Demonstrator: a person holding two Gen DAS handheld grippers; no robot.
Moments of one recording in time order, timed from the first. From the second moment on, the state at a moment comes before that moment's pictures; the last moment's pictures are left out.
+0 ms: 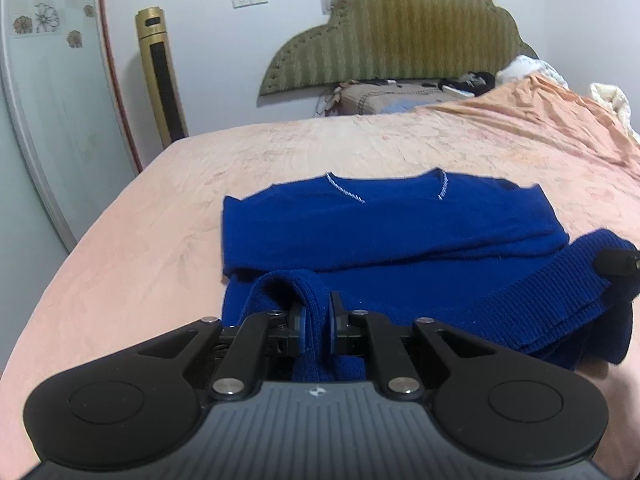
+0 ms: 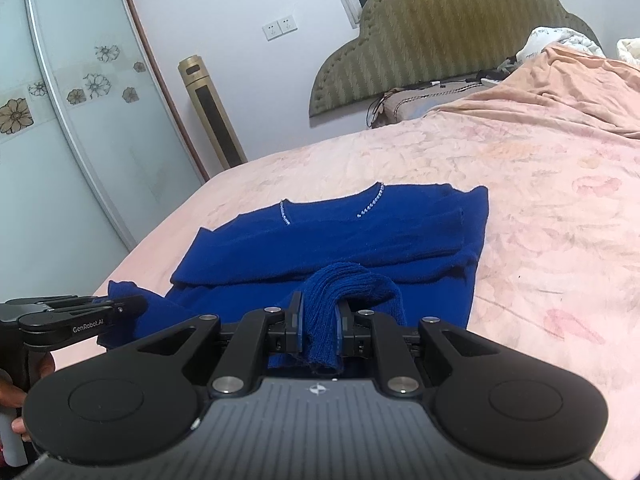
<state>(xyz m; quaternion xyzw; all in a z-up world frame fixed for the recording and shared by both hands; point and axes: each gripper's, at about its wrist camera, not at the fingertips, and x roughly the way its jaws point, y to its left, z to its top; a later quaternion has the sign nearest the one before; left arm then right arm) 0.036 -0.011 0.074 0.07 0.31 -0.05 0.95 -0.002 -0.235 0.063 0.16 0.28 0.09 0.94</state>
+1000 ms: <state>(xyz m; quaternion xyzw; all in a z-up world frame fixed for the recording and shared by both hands) 0.119 -0.038 0.110 0.08 0.24 0.00 0.97 0.074 -0.234 0.079 0.13 0.22 0.05 0.97</state>
